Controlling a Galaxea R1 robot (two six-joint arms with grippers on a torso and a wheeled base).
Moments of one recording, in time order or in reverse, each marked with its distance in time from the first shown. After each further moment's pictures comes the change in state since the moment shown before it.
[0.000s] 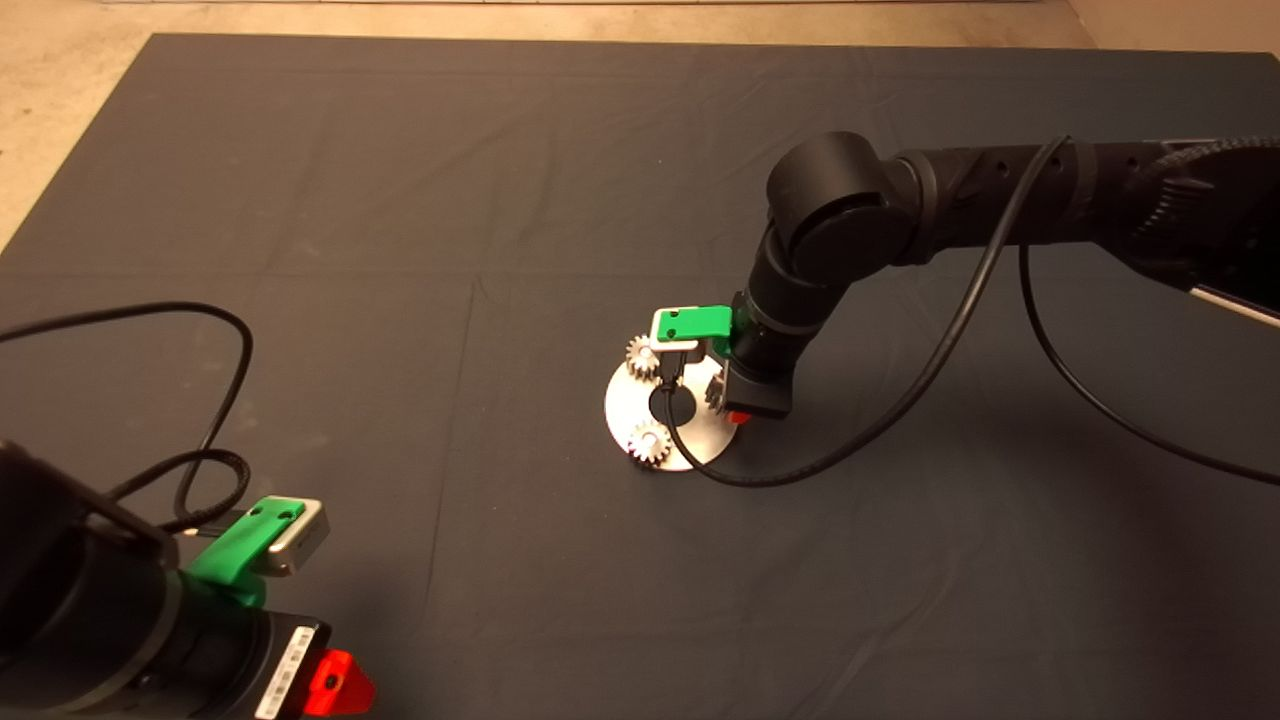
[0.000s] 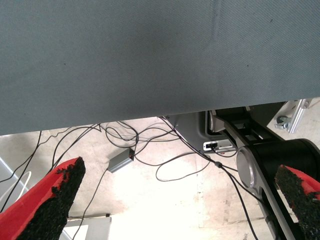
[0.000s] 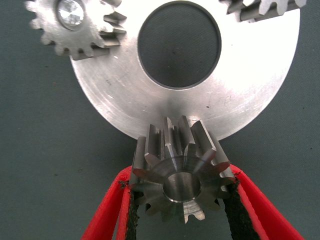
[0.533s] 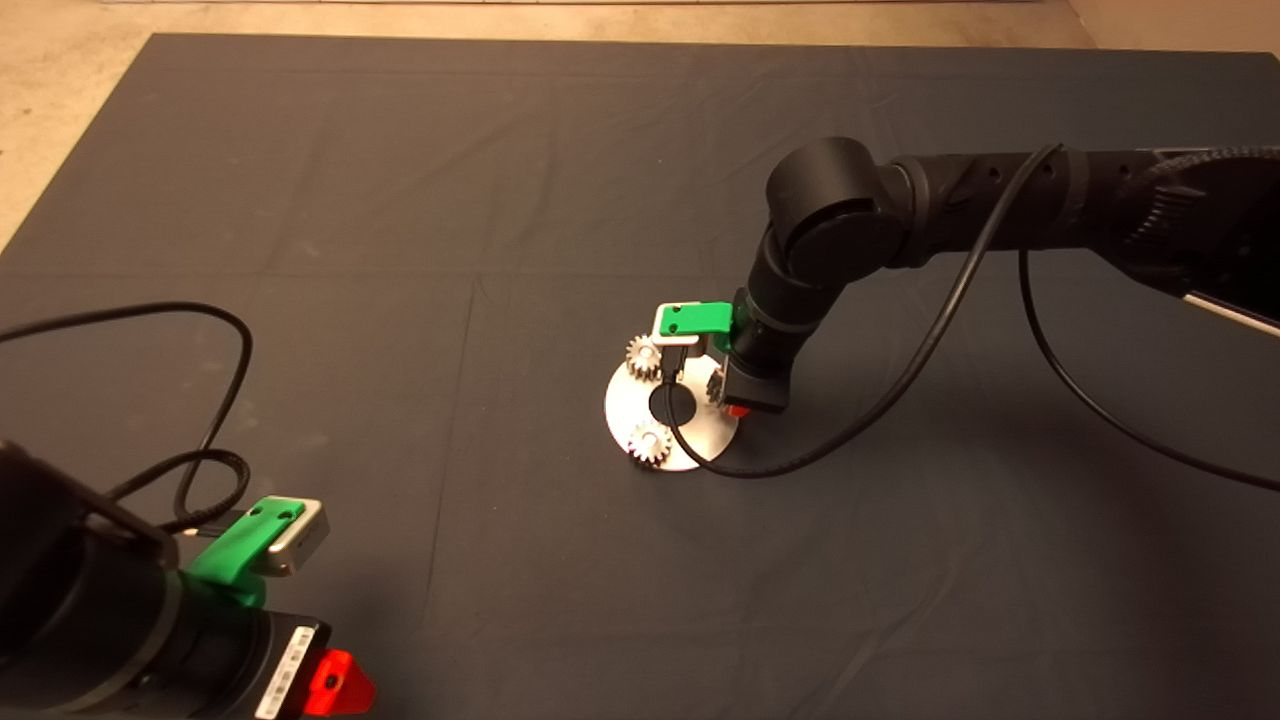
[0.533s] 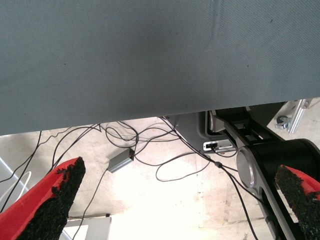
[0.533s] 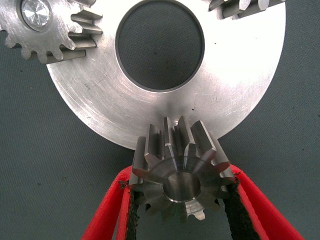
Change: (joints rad) left arm 0.000 0.000 0.000 0.000 0.000 0.000; right arm -0.015 0.000 -0.019 -0.036 0.001 0.000
